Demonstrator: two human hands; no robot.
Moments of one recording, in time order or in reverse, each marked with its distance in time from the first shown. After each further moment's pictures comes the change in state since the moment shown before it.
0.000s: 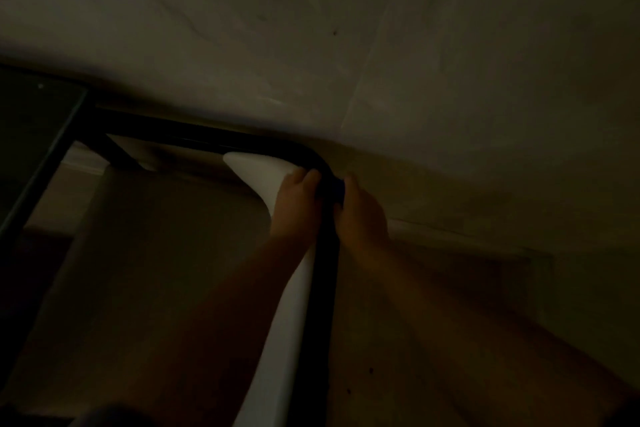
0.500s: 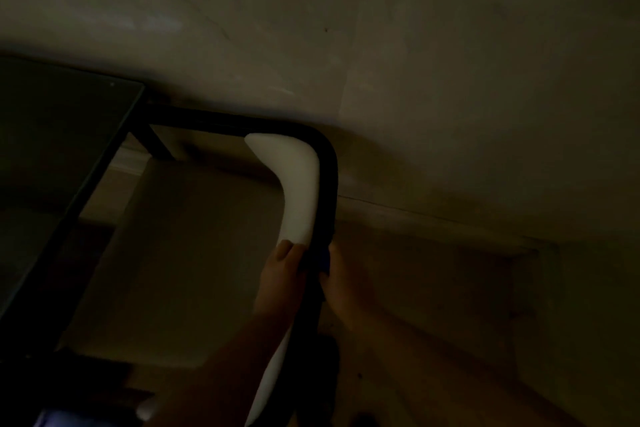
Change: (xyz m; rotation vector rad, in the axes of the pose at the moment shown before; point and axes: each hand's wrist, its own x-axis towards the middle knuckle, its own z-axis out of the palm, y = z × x) left_hand -0.207 0.007 -0.020 0.051 -0.086 -0.101; right_hand -0.187 0.019 0.025 0.232 -0.262 0.054
